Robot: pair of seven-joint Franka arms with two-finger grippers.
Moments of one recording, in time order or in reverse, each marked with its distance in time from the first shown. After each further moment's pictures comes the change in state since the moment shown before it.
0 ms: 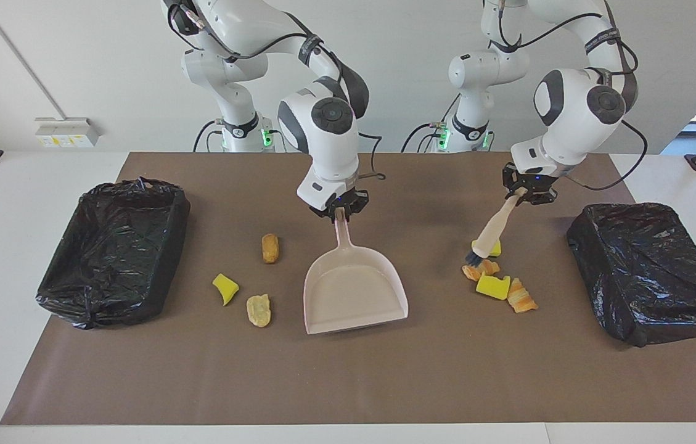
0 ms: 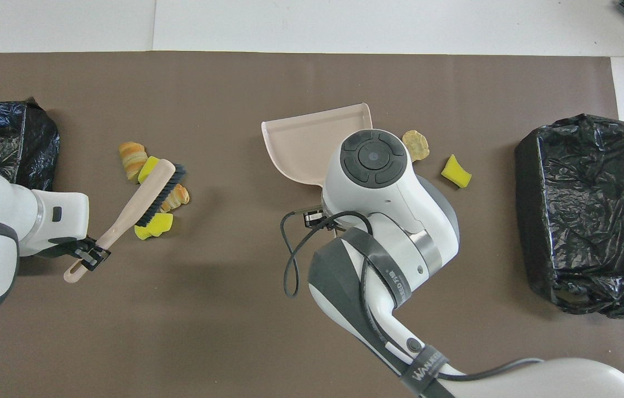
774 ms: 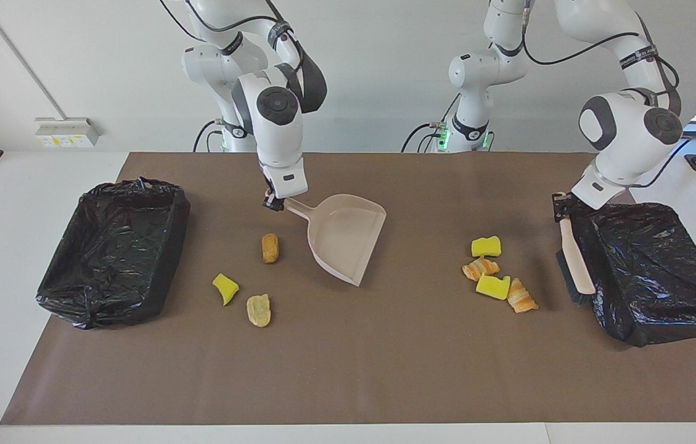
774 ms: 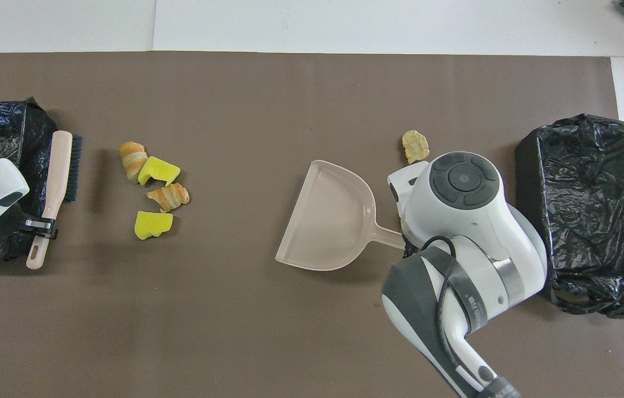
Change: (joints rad) left arm -0.031 0.157 0.201 0.030 0.124 0.130 -0.377; right arm -0.089 -0.191 -0.086 -0.260 0.001 -0.018 -1.111
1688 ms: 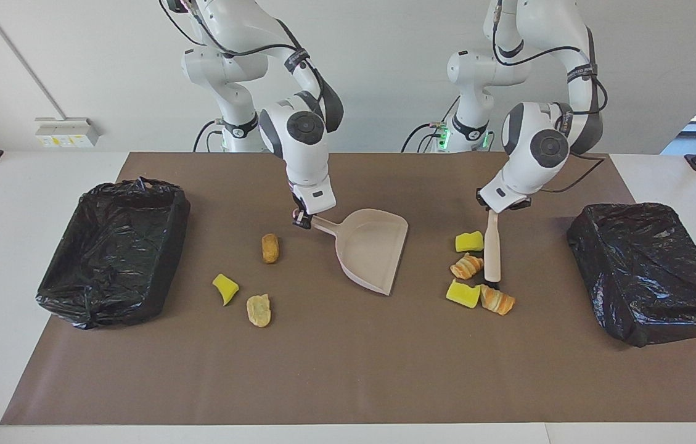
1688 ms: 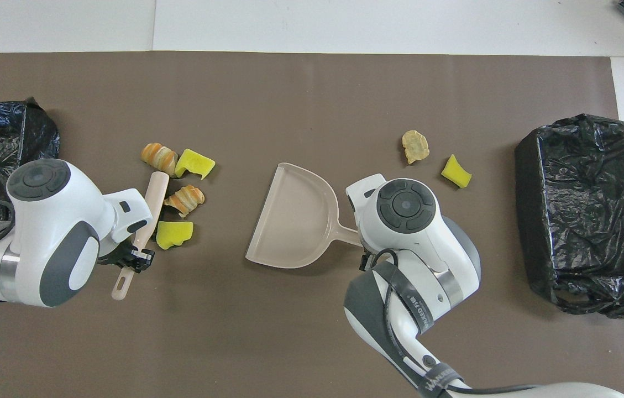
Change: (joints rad) left arm -0.201 -0.034 -0.125 -0.095 -0.026 -0.117 -0.214; right arm 0.093 0.110 0.013 -0.039 -0.025 0.221 0.137
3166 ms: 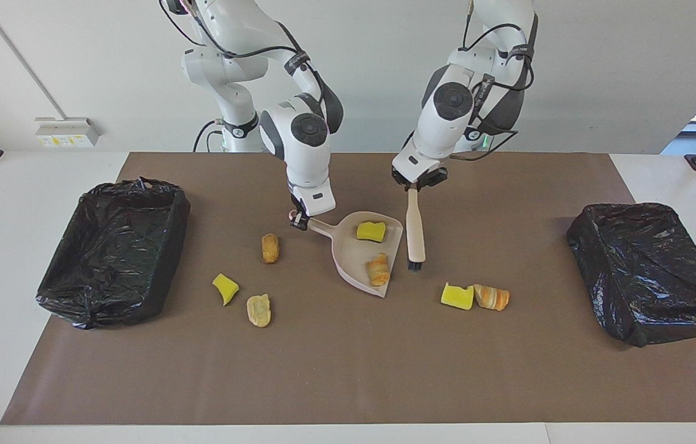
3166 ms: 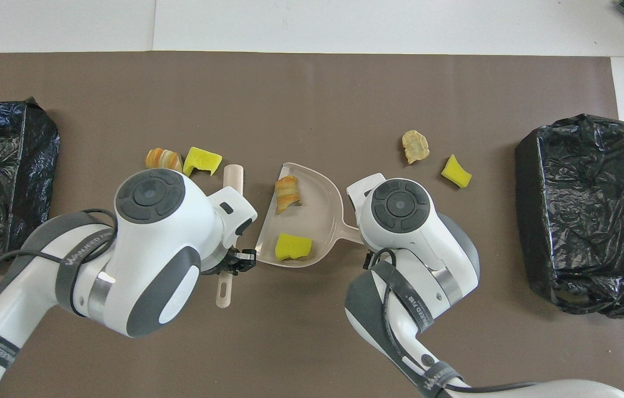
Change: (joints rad) left arm -0.210 0.013 -0.060 0.179 -0.161 -0.037 -0.409; right arm 0.000 0.004 -0.001 0.006 -0.049 -0.020 0.009
